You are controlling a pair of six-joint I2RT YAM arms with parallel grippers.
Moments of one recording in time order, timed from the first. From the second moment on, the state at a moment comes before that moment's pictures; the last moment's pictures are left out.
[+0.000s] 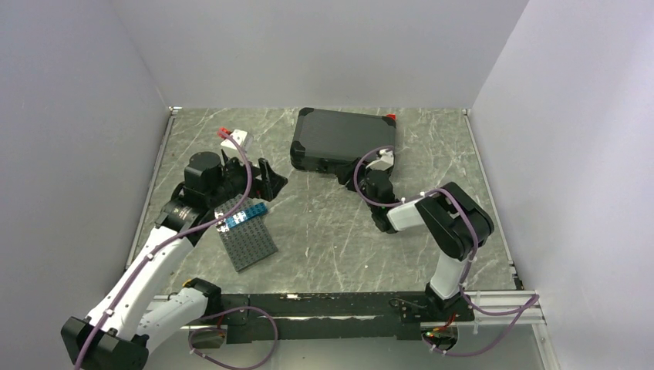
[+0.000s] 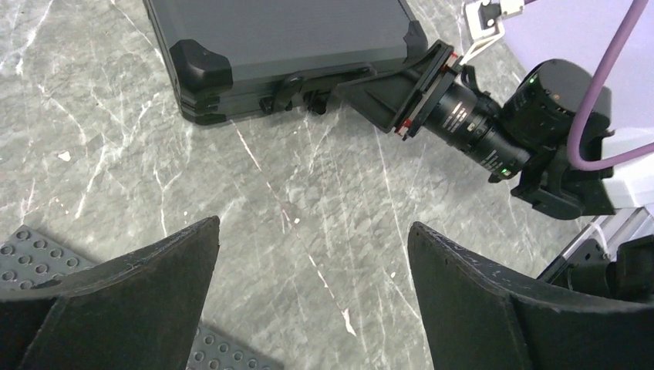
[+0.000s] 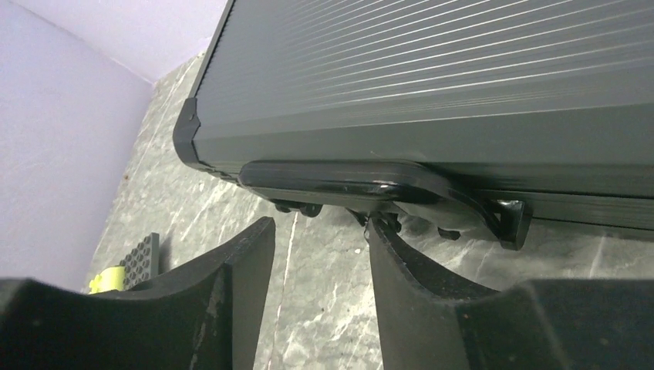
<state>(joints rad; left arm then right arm) -0.39 0.90 0.88 -0.27 0.28 -0.28 0.57 1.80 0.64 0.98 0.20 0.74</state>
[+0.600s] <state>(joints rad) -0.35 0.85 0.89 -0.39 0.25 -0.14 0.63 1.74 0.64 0.84 0.26 0.69</state>
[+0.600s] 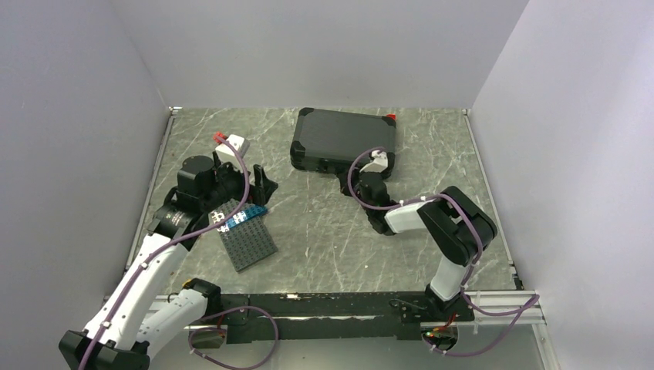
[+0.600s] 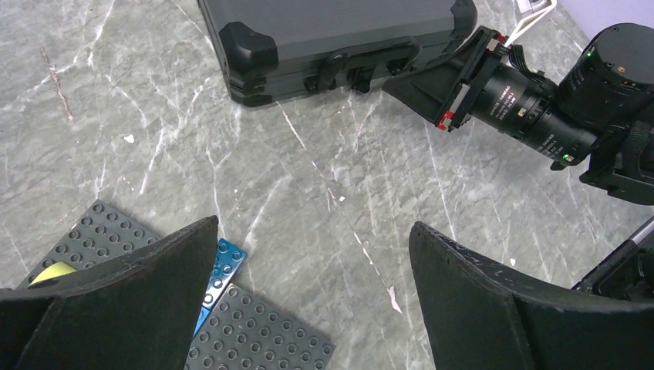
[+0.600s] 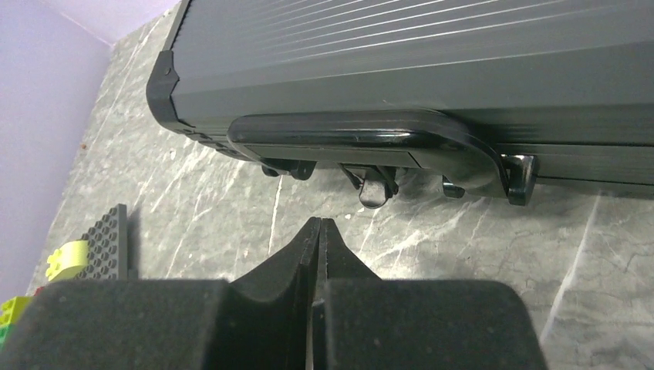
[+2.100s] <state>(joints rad) -0.31 0.85 0.87 -0.39 0.27 -0.13 0.63 1.93 0.80 0.77 0.36 0.66</state>
